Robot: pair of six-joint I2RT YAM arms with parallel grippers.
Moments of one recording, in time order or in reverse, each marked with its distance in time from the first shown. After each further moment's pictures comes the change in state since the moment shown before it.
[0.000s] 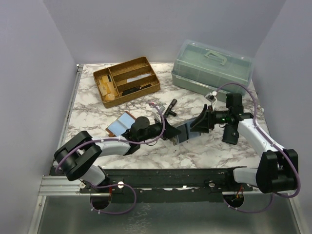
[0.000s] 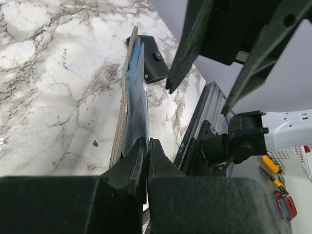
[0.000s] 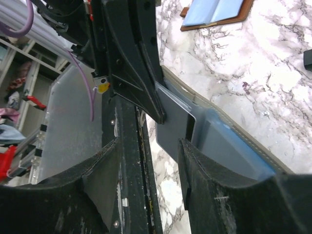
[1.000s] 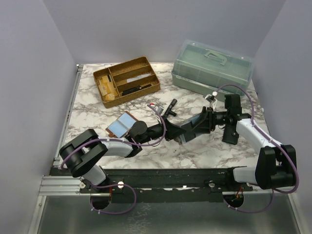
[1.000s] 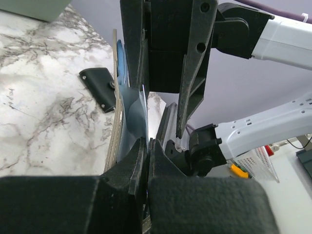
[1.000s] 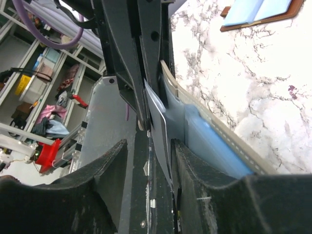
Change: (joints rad) left arm -0.038 0.031 -0.034 0.324 0.006 -0.084; right arm 0.000 0.052 -0.029 0.072 -0.163 0.106
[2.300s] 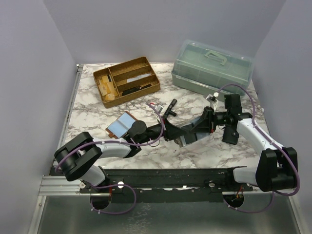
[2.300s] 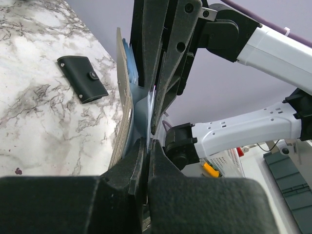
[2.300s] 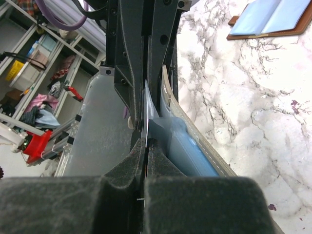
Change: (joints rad) left arm -0.008 -0.030 0.003 -0.038 0.010 -0.143; right arm 0.002 -0.023 0.016 -0.080 -0.040 -0.127
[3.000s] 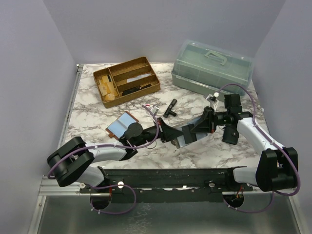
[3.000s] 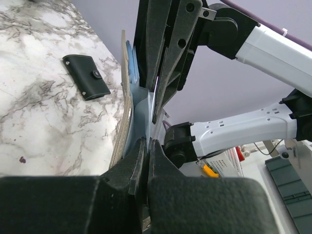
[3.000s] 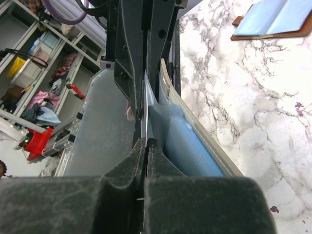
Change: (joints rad) left arm -0.010 -0.097 -0.041 -0.067 -0.039 -0.007; right arm 0.015 0.001 0.027 -0.072 -0.010 -0.061
